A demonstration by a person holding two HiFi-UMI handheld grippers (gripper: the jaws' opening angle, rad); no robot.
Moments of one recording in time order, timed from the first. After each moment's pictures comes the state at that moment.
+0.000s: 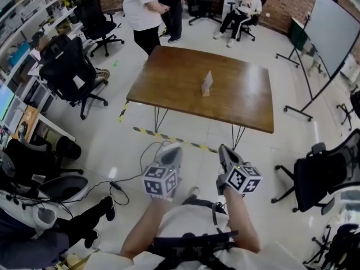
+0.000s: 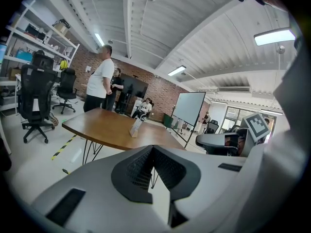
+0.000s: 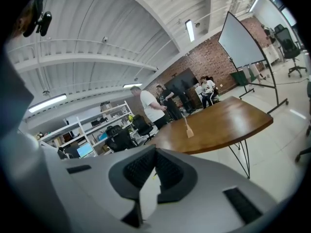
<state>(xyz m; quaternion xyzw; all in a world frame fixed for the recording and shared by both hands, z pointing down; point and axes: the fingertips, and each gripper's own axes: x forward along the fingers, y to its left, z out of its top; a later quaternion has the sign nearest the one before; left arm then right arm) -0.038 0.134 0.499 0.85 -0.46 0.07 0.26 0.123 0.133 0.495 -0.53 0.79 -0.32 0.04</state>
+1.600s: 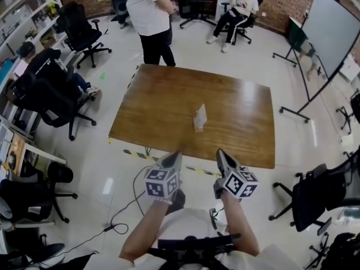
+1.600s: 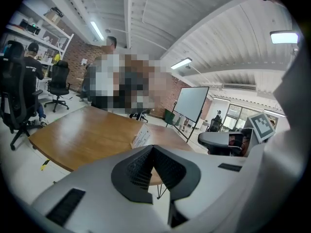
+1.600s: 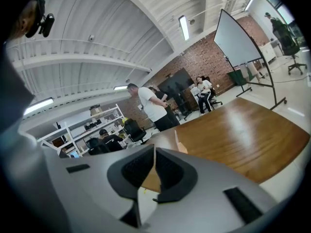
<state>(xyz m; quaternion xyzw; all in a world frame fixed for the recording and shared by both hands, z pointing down) 0.011 -0.110 0.539 0.84 -0.45 0.10 0.28 0.168 -0.100 0.528 -0.54 0.77 -0.32 0.05</state>
